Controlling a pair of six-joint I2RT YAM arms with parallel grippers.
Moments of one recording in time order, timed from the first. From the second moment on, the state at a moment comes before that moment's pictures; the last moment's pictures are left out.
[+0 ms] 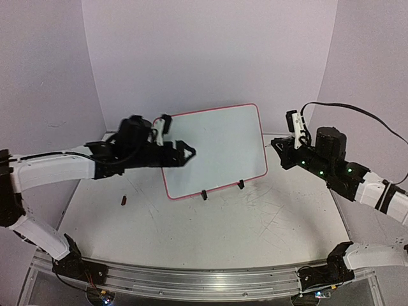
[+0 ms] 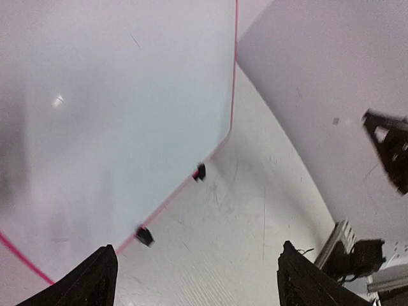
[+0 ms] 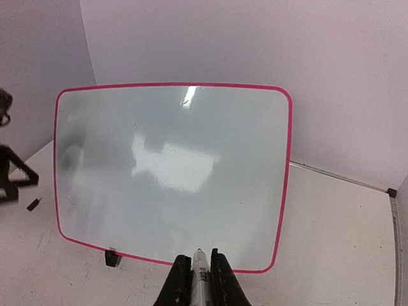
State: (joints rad) left arm -0.86 1.44 1.08 -0.07 0.03 -0.58; right arm 0.59 1.03 0.80 0.02 0.06 0.04
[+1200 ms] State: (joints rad) left arm -0.34 1.56 0.71 0.56 0.58 -0.52; right arm 0.76 1.57 1.26 0.16 0.01 0.02
